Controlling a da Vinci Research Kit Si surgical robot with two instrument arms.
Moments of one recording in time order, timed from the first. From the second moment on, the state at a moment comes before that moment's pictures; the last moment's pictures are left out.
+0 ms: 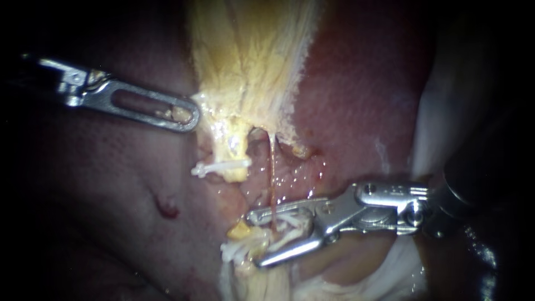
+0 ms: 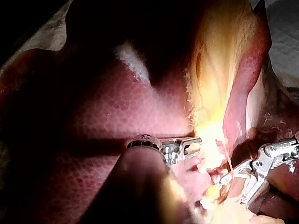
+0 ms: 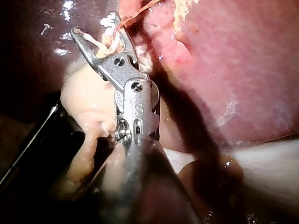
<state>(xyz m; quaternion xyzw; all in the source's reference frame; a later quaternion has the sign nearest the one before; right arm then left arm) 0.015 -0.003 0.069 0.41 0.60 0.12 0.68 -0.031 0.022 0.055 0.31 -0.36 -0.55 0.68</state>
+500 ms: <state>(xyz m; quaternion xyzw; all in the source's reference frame) 0.015 -0.002 0.069 0.41 0.60 0.12 0.68 -0.031 0.022 0.055 0.31 -0.36 -0.55 0.68</state>
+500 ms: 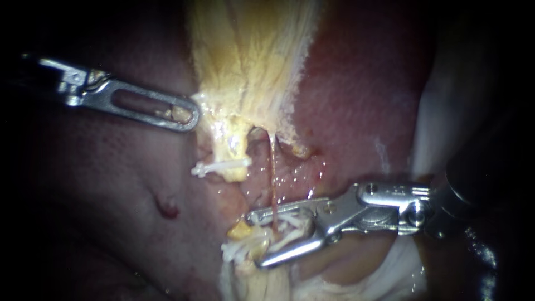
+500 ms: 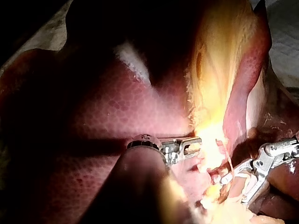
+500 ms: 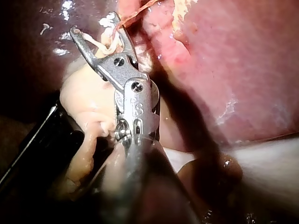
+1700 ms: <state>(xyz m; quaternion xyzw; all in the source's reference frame) 0.014 -0.003 0.071 0.45 0.57 0.15 0.67 -0.031 0.022 0.056 0.31 -0.36 -0.55 0.68</state>
